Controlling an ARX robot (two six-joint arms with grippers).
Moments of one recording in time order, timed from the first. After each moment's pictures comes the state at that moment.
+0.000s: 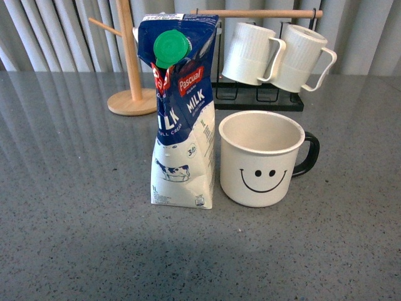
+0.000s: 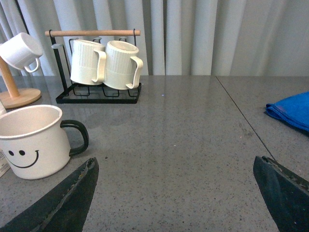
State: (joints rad) left arm 0.00 0.28 0.05 0.23 0.00 -0.02; right arm -0.01 0.00 0.01 0.00 0.00 0.01
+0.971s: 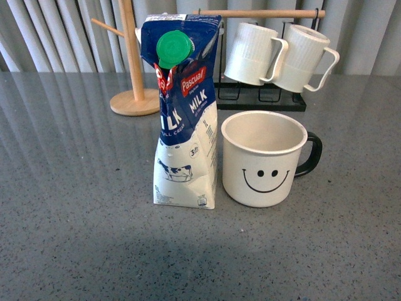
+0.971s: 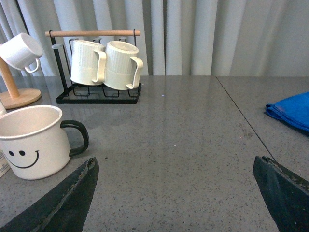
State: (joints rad) left arm 0.00 0.01 0.01 0.00 0.00 -0.02; right arm -0.01 0.00 0.01 0.00 0.00 0.01
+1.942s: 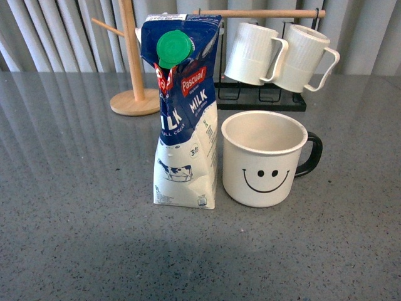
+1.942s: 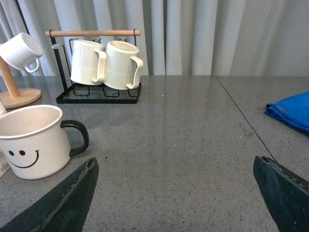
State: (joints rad) left arm 0.00 0.01 0.01 0.00 0.00 -0.02; right arm -0.01 0.00 0.01 0.00 0.00 0.01
